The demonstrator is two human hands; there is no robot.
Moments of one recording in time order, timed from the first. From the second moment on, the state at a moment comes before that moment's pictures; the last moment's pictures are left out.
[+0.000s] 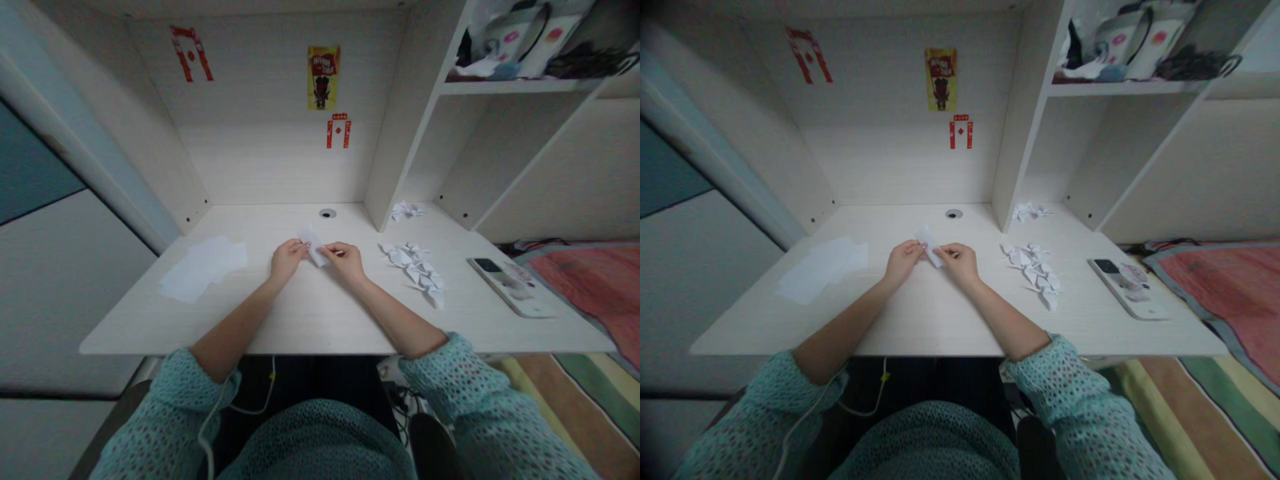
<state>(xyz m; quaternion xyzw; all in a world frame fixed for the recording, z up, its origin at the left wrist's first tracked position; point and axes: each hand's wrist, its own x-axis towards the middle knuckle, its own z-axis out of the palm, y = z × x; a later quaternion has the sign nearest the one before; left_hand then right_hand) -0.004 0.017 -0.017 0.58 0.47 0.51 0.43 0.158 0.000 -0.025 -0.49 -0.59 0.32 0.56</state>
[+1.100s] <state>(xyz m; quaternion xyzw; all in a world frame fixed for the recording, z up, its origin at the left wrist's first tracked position) -0.010 0.017 -0.001 0.58 0.51 0.42 0.47 0.181 0.023 -0.030 -0.48 -0.47 0.39 0.62</state>
